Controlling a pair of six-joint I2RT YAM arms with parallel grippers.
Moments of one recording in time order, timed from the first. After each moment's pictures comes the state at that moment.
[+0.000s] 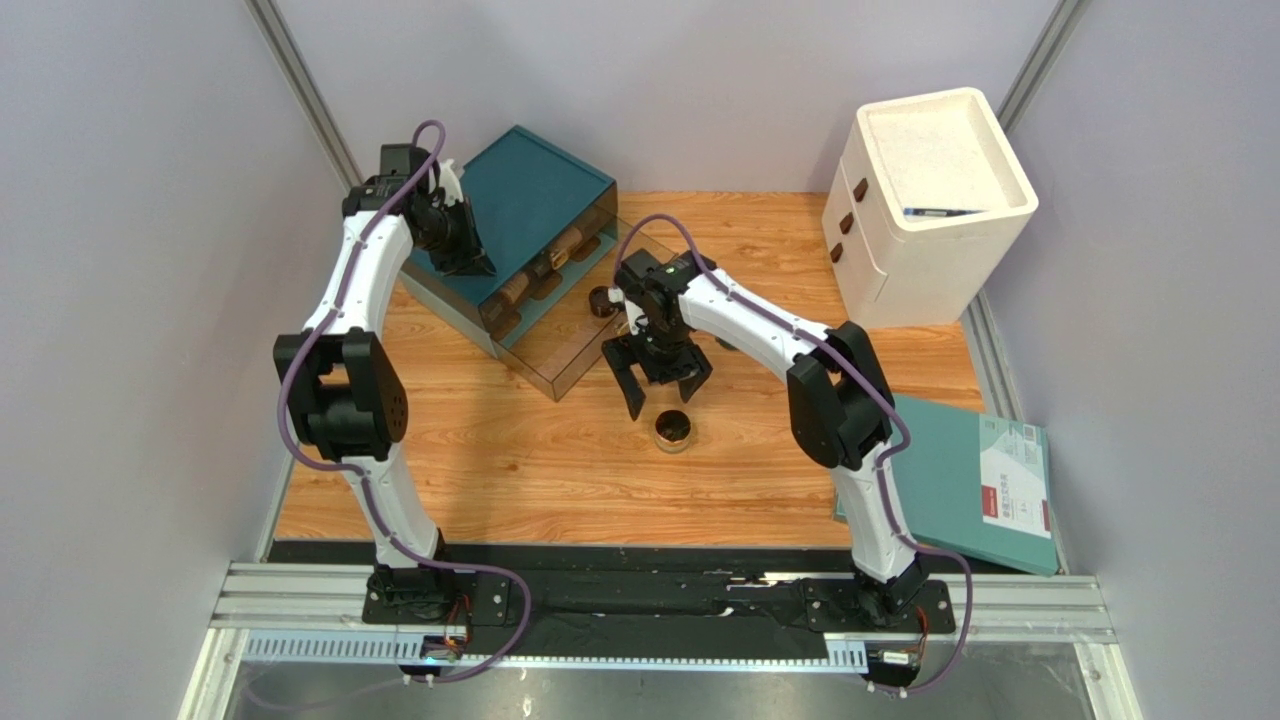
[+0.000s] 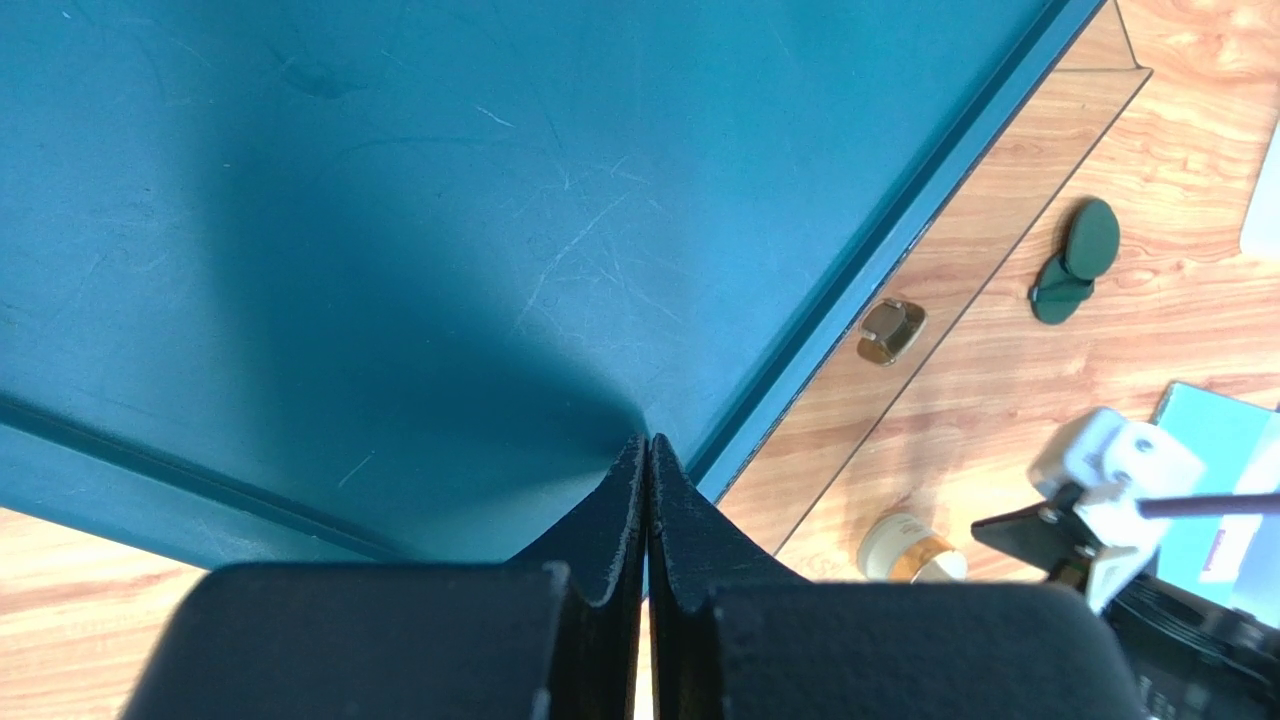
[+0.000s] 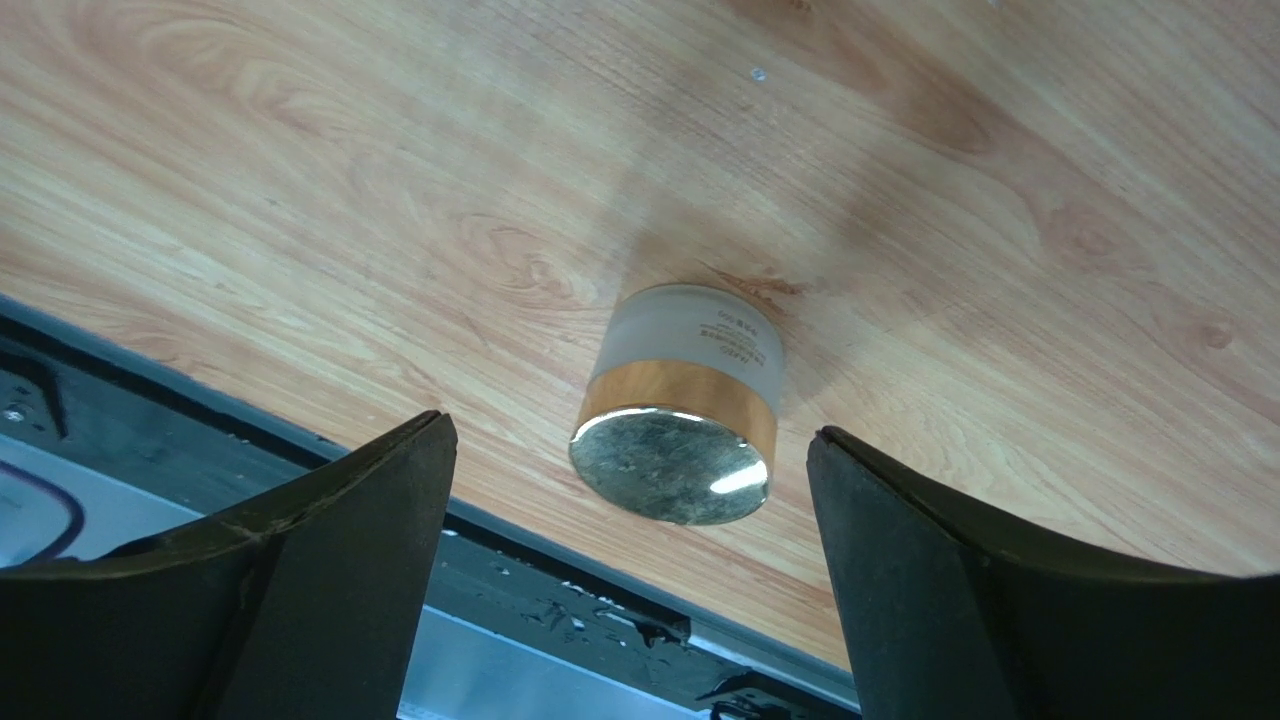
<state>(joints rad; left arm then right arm) 0.03 1.92 1.82 -0.91 0.36 -0.24 0.71 2.16 1.88 -1.16 -0.20 0.25</state>
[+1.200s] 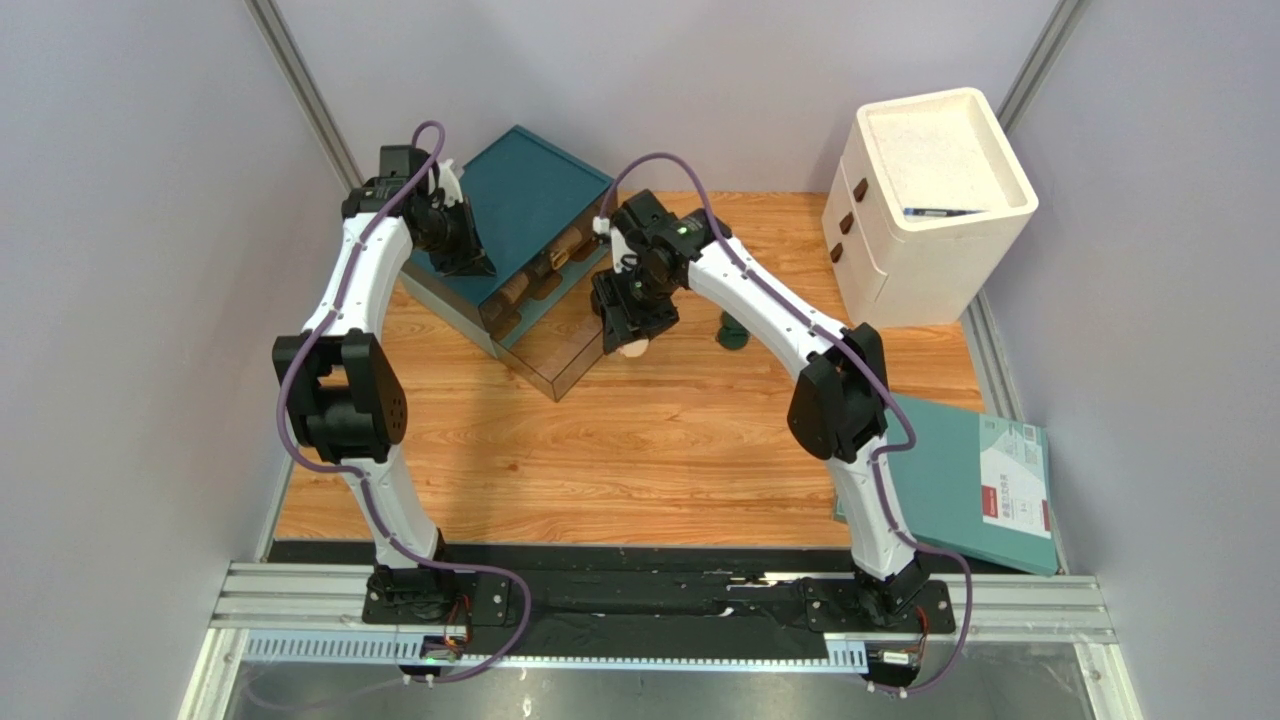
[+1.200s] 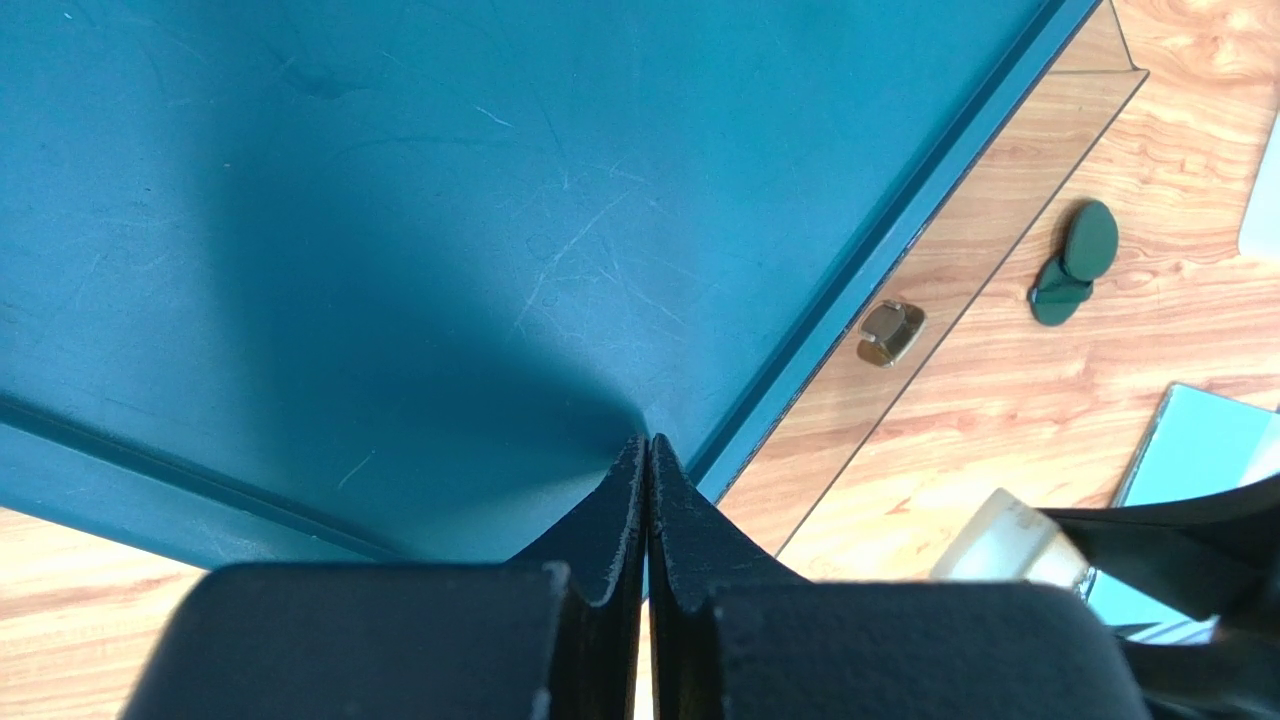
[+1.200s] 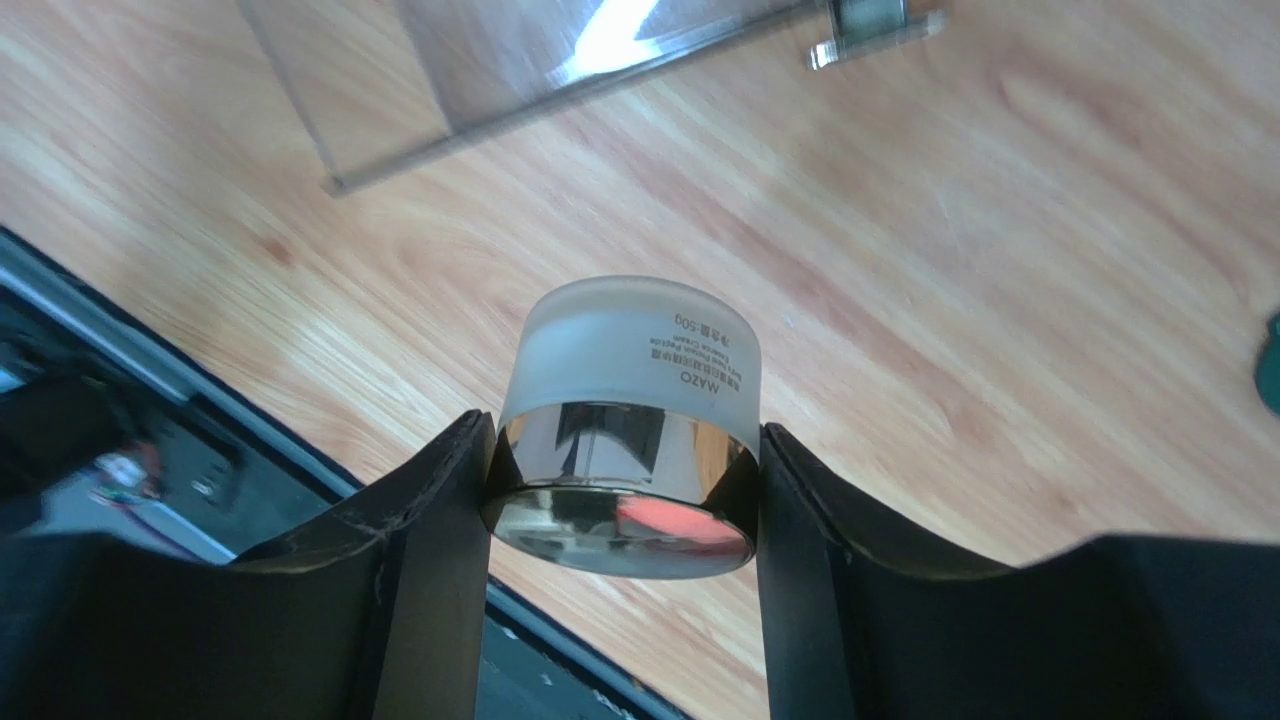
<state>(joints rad) 0.03 1.91 1.80 -0.89 0.36 -0.24 0.69 2.22 2.19 -1.15 -0.22 0.21</state>
